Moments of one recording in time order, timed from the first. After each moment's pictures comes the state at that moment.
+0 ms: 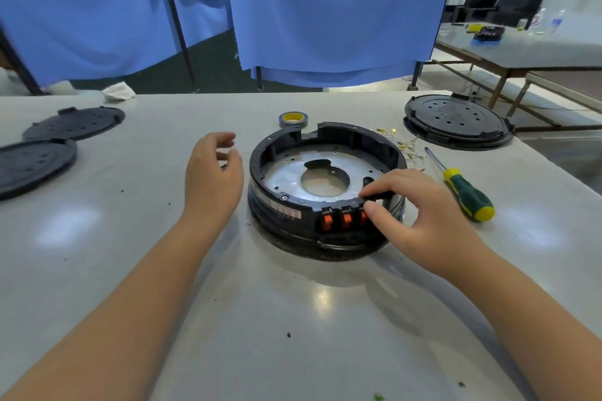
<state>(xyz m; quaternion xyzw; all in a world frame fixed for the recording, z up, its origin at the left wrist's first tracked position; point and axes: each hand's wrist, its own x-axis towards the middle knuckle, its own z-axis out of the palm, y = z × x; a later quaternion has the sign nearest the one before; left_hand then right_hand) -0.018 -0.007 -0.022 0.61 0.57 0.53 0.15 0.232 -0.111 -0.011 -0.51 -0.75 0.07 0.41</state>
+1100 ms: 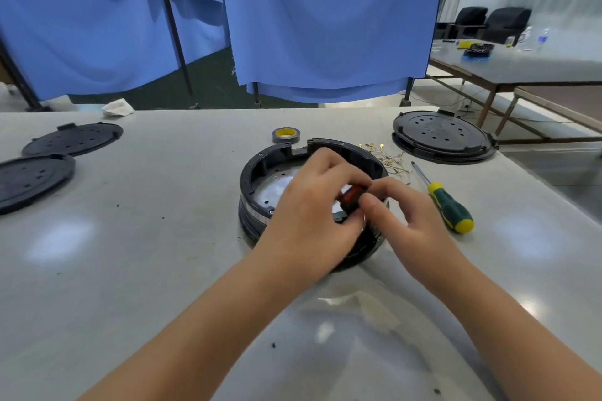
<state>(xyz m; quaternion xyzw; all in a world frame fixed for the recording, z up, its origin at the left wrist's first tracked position) 0.078 -0.100 0.022 0.81 0.32 0.47 0.11 0.228 -0.119 -0.002 -0.47 -0.67 0.23 0.53</state>
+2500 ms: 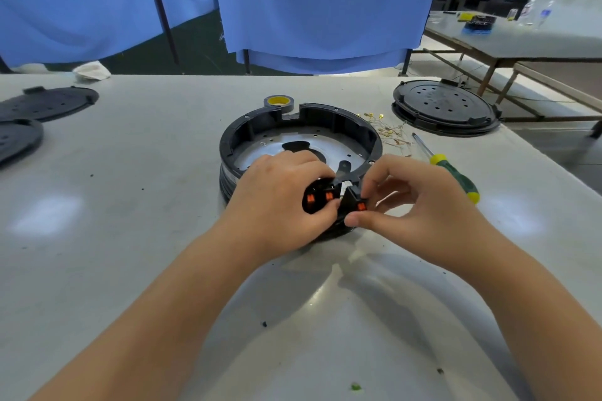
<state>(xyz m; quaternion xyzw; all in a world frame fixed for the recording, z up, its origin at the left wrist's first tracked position) 0.051 -0.079 -0.003 0.87 0.37 0.33 0.04 0.239 -0.124 0.001 -0.46 -0.75 0.20 0.43</state>
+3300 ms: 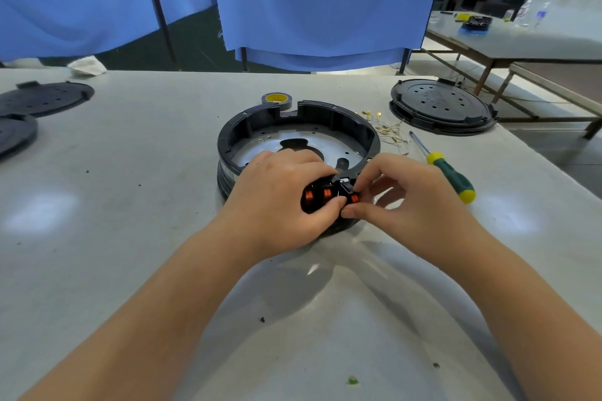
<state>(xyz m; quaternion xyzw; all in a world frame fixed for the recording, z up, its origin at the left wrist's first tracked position) 0.051 -0.080 -0.002 0.88 0.37 0.30 0.05 0.240 -0.116 -0.009 -0.49 -0.76 0.13 0.42</state>
